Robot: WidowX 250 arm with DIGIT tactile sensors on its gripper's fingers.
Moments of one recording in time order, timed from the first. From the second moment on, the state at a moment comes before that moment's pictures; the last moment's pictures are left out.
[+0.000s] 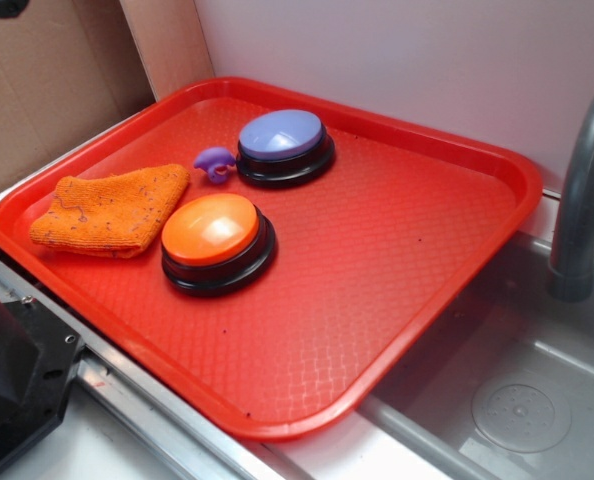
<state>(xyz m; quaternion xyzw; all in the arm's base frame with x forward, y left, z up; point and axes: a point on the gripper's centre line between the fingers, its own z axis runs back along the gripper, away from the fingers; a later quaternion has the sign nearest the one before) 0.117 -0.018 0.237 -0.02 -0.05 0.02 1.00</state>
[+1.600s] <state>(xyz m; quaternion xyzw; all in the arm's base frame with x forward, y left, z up) 0.159 0.096 0.039 0.10 -0.07 -0.10 0.99</state>
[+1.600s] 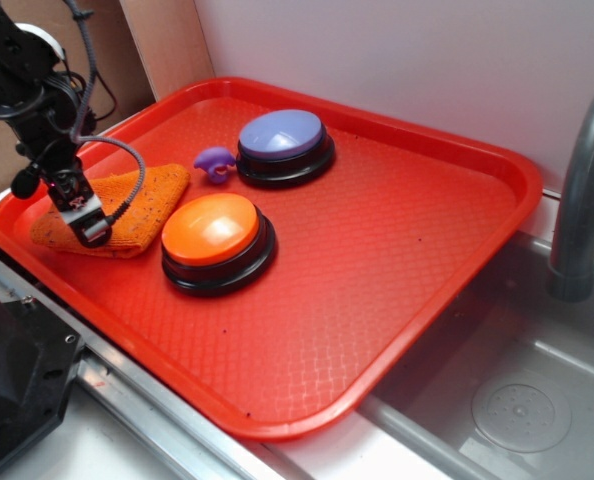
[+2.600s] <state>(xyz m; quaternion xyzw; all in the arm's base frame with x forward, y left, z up) 0.159 0.103 0.018 0.08 -0.03 -0.11 0.99</state>
